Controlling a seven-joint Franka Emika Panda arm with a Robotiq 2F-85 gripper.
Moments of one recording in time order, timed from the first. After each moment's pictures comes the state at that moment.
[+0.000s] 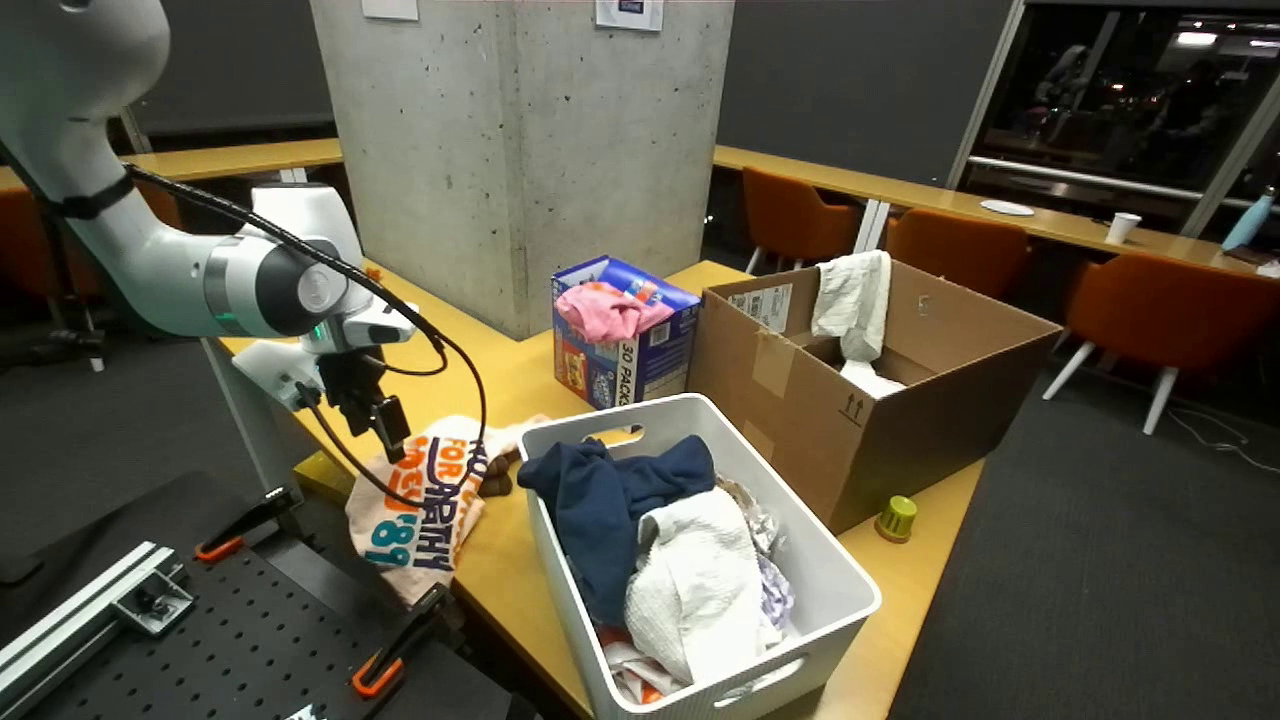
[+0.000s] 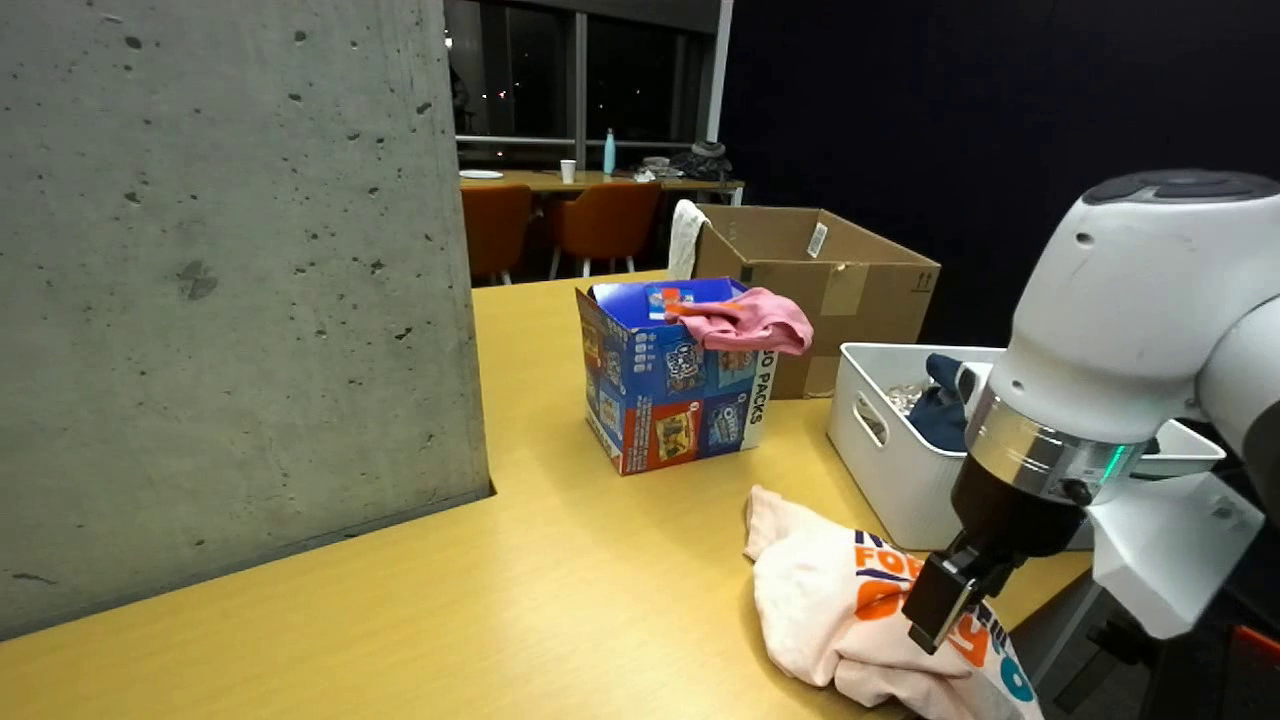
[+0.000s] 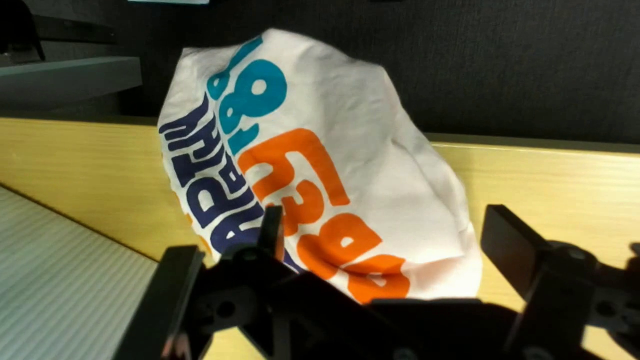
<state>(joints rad) 0.24 0.38 0.00 -2.43 -0.27 2.81 0.58</state>
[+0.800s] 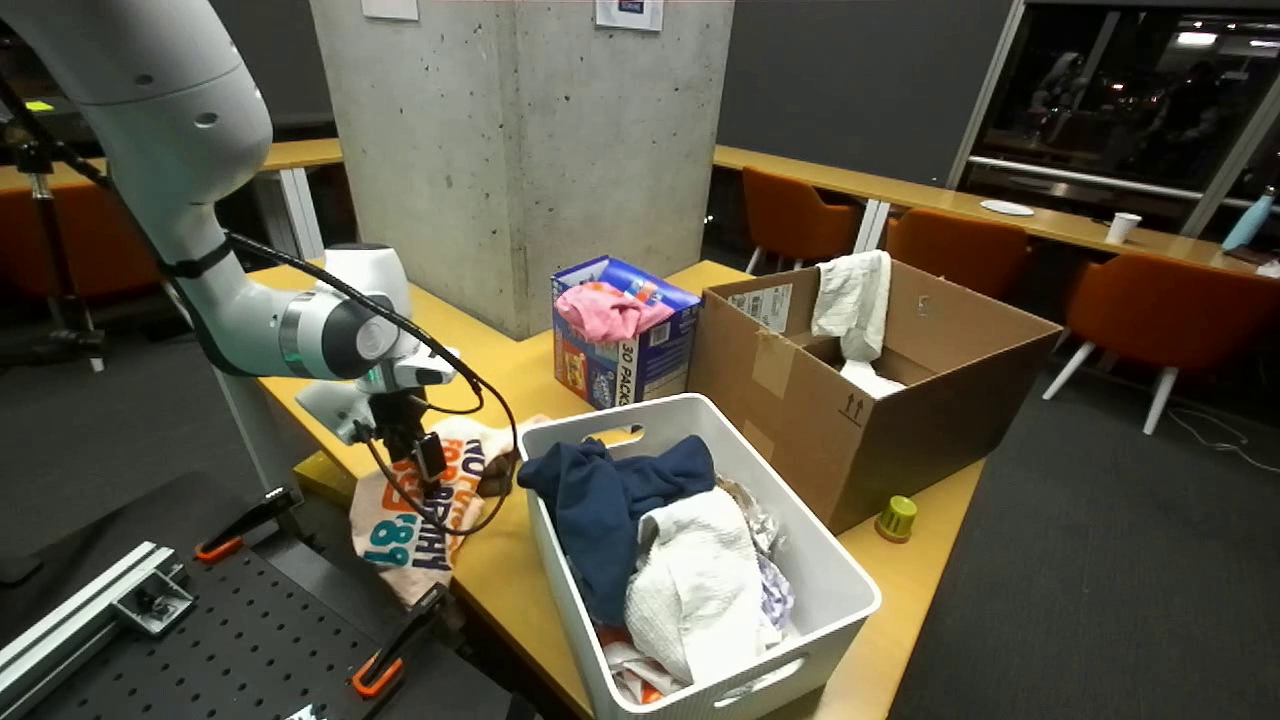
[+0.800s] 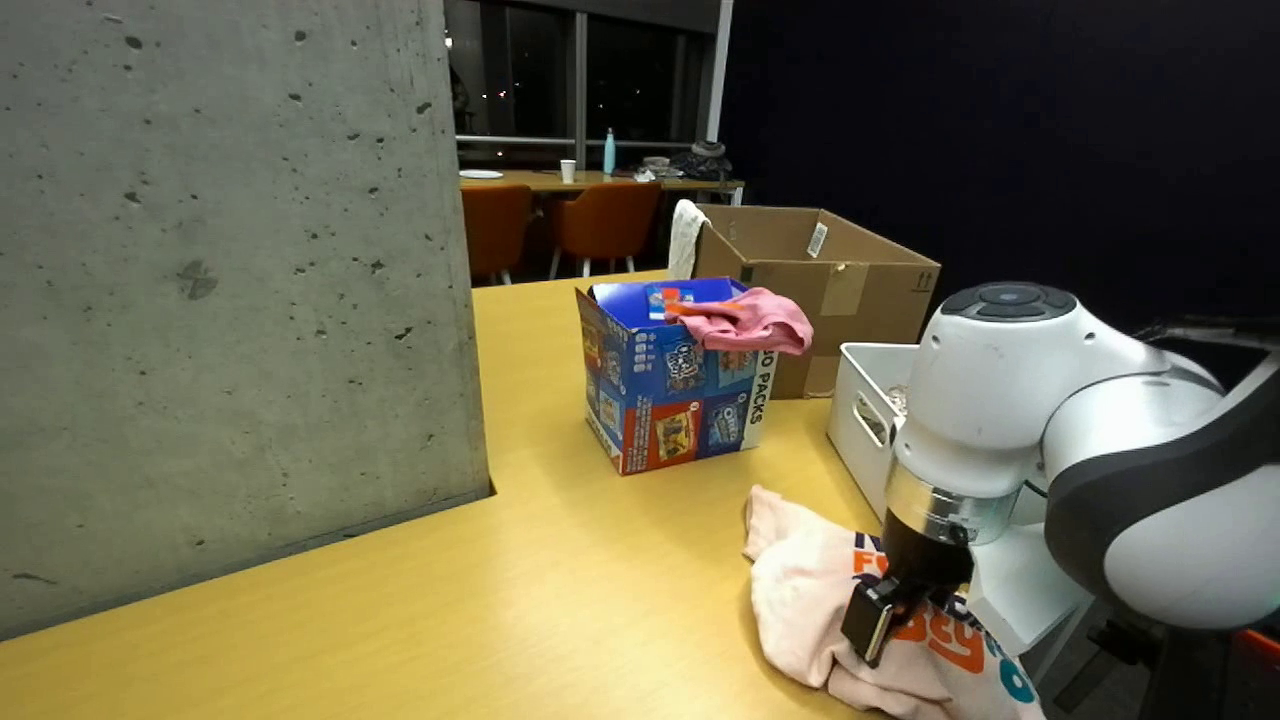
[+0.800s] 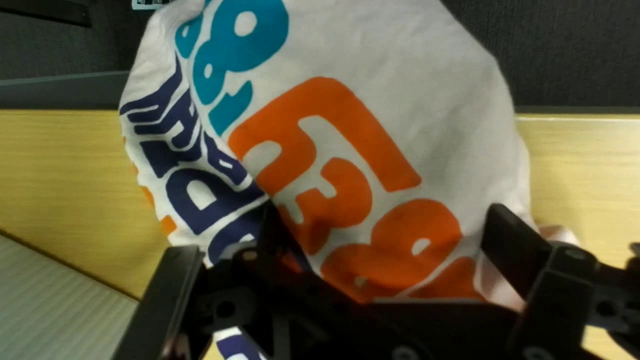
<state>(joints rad) 0.30 0.65 -0.08 -2.22 -0.19 2.81 0.55</state>
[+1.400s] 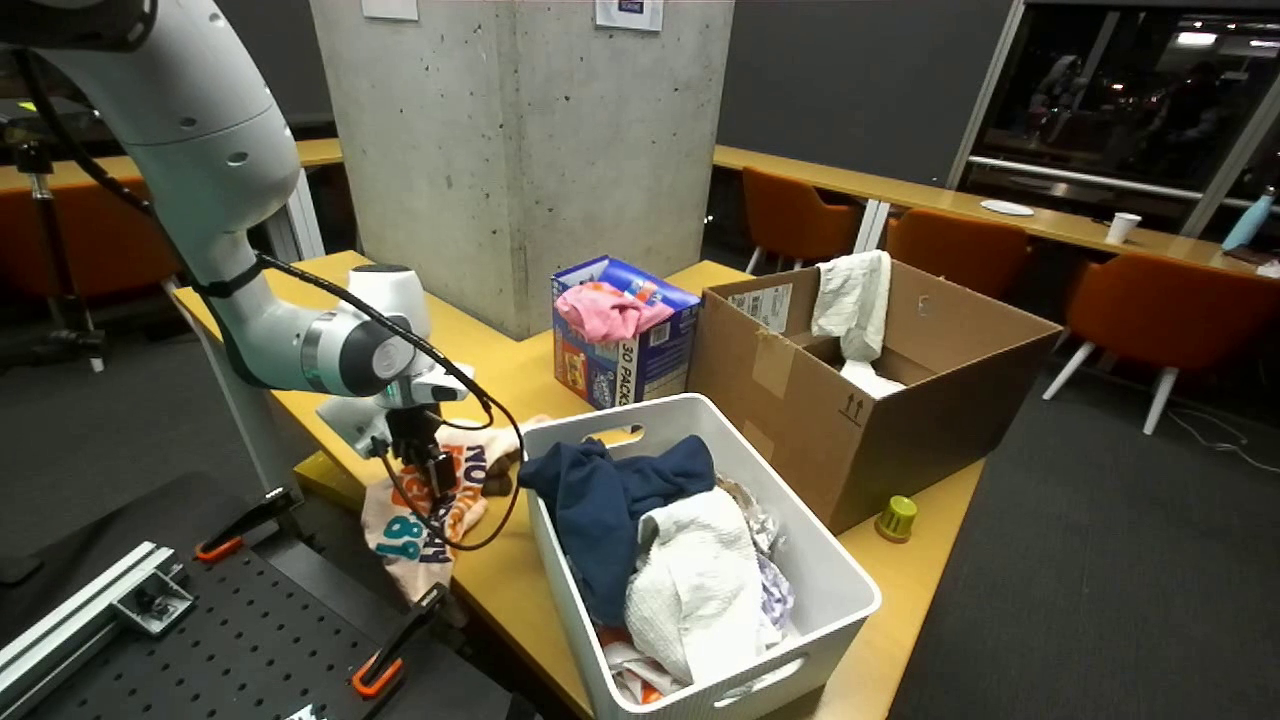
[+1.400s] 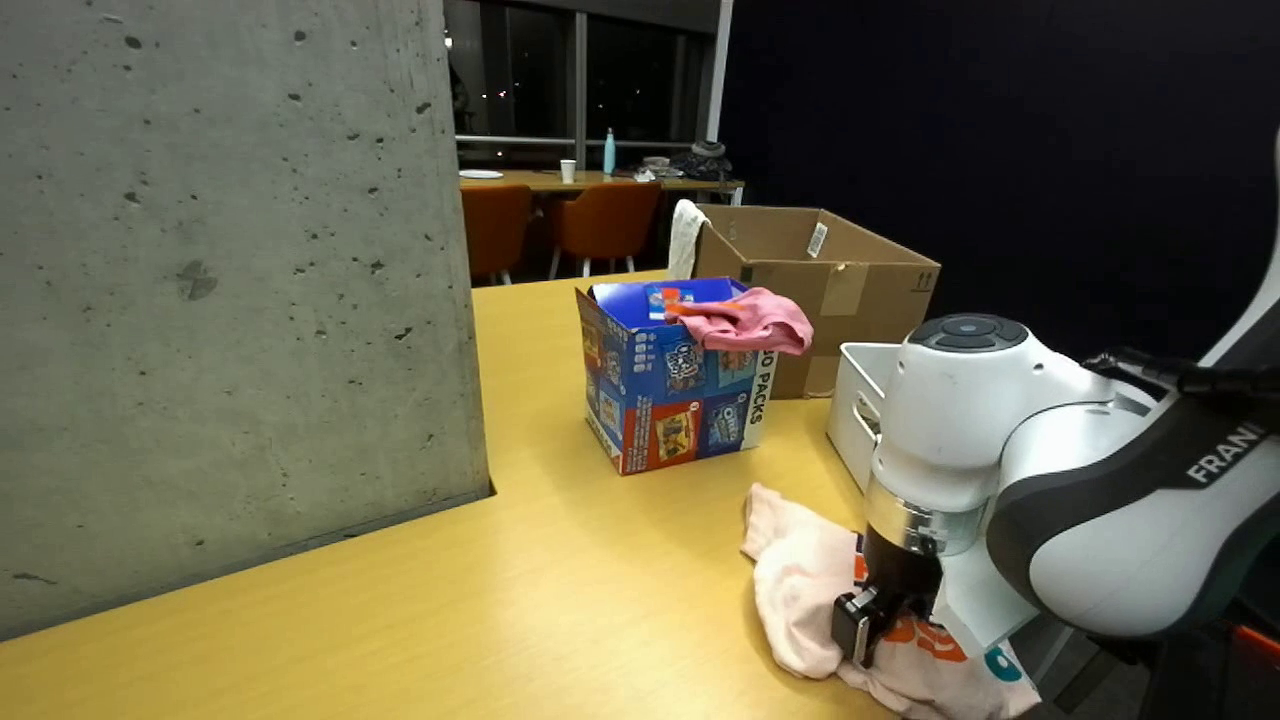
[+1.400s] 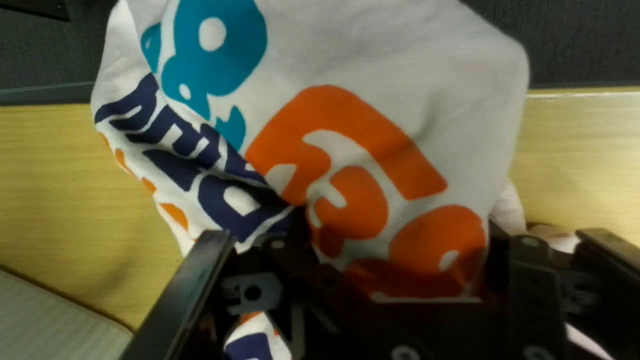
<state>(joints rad) 0.30 0.75 -0.09 -2.13 -0.12 2.81 0.51</state>
